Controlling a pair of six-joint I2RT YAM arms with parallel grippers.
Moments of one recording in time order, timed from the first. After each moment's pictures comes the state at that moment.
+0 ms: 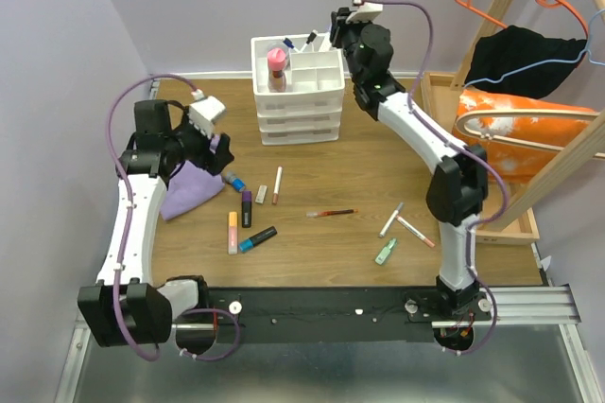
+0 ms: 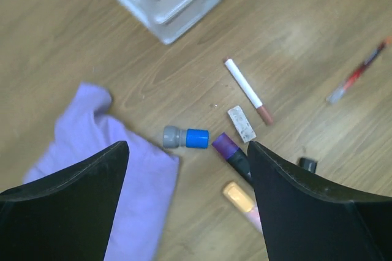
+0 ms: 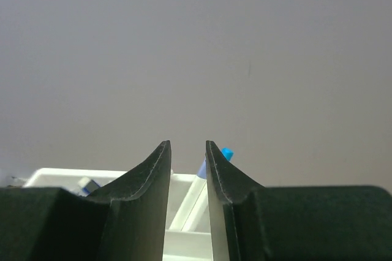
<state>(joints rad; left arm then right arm) 0.09 1.16 1.11 -0.62 0.63 0.39 0.51 2.12 1.97 0.40 0.30 0.00</state>
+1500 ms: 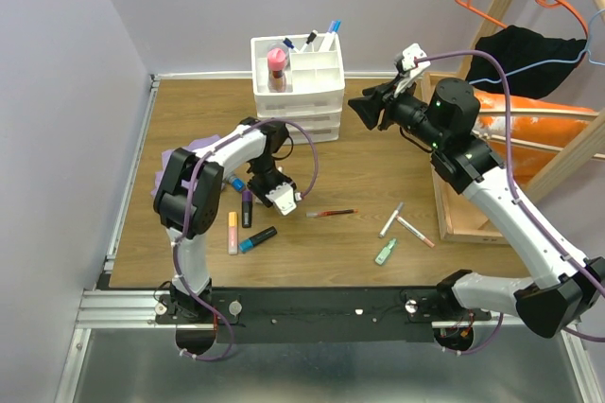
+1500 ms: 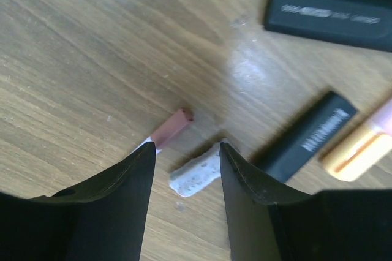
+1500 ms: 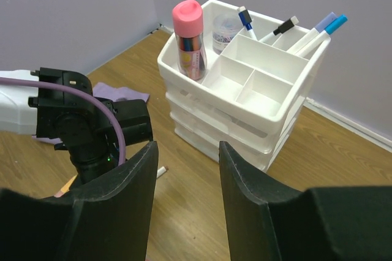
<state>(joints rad) -0.47 1.93 1.41 -1.21 0.34 2.02 0.51 1.21 1.27 -0.09 -0.26 0.03</state>
